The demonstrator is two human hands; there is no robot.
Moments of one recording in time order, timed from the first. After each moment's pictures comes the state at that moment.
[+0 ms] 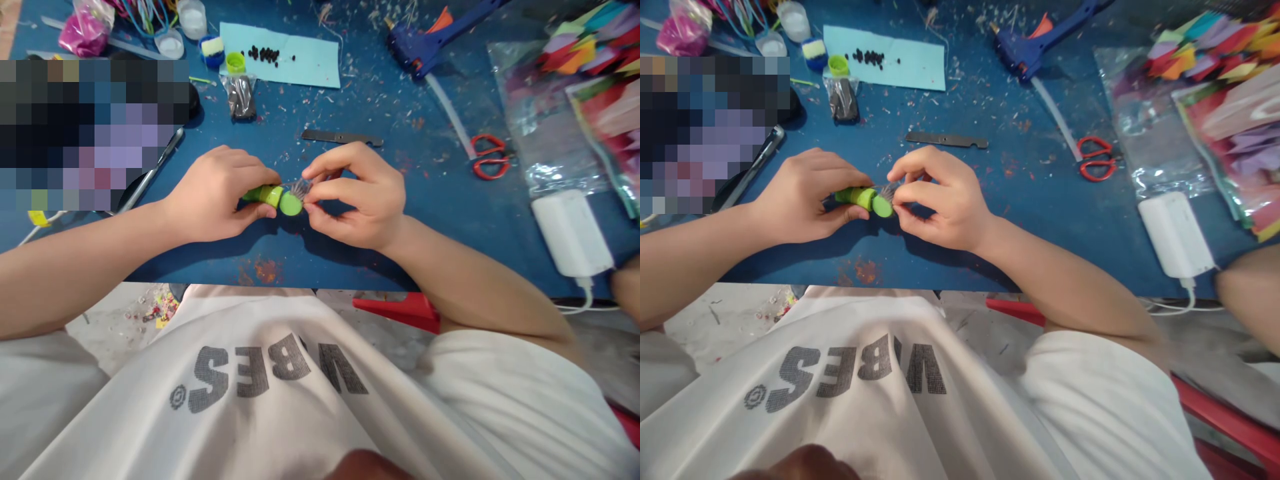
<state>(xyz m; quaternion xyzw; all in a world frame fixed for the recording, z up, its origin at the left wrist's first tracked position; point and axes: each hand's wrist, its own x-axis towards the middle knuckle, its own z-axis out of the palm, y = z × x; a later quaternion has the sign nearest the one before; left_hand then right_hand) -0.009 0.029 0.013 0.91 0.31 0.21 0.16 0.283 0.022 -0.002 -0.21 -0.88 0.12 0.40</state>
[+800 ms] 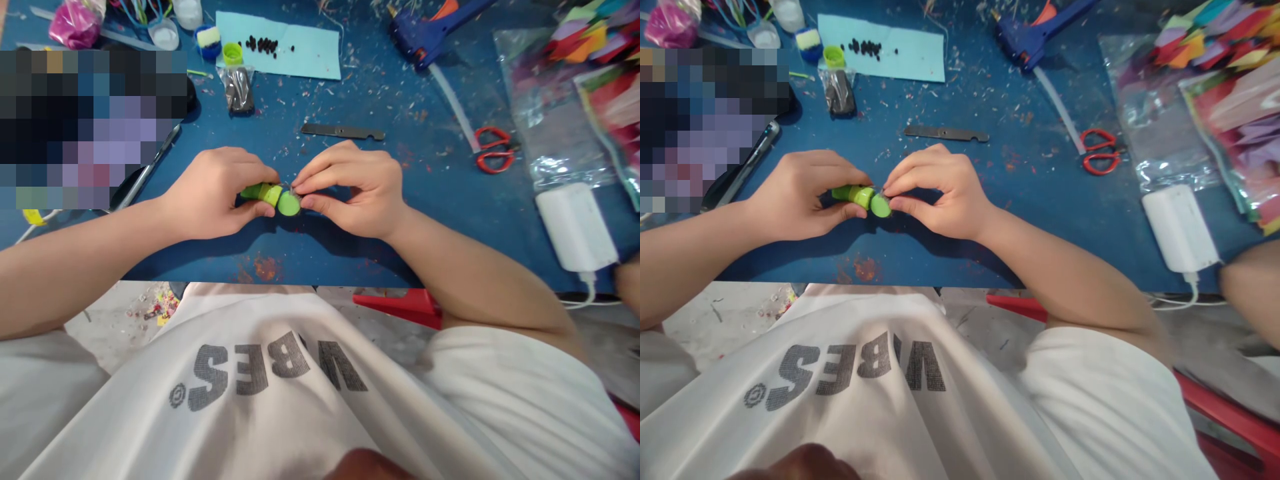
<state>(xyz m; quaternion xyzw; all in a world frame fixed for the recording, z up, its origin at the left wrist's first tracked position) -0.008 0.027 0.020 0.91 0.31 0.20 0.19 0.284 0.029 0.001 -0.29 -0.87 0.23 0.33</state>
